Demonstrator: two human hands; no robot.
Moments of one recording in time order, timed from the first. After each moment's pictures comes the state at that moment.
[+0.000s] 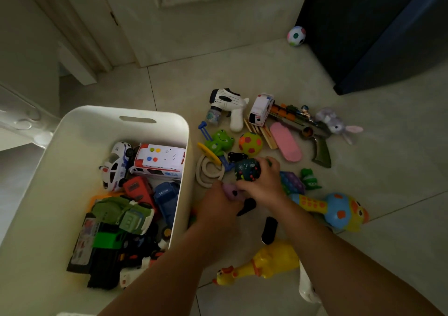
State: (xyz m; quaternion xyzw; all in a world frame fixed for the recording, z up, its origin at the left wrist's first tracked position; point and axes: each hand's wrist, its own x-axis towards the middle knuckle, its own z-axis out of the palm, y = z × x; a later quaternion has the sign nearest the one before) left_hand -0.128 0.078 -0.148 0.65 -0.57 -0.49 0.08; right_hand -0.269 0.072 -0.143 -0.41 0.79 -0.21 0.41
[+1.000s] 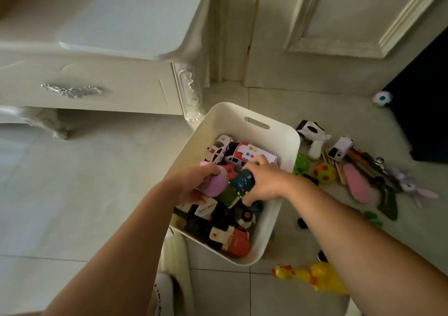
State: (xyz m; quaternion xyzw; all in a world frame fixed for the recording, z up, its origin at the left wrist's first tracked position) left_hand 0.131 0.085 -0.017 0.68 -0.26 -0.67 0.15; right_hand -0.068 0.047 -0.013 -0.74 0.55 0.21 0.33
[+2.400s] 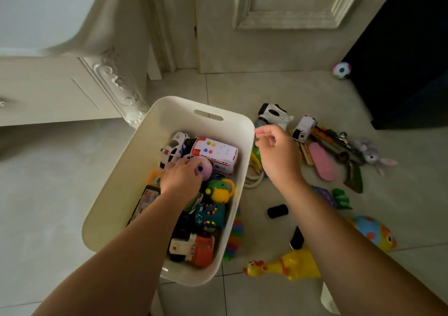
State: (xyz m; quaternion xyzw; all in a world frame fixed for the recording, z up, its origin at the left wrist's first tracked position) left_hand 0.042 0.035 -0.100 0.71 -0.66 -0.23 -0.05; right_hand -0.160 0.033 -0.031 -0.52 0.71 -0.37 0.30
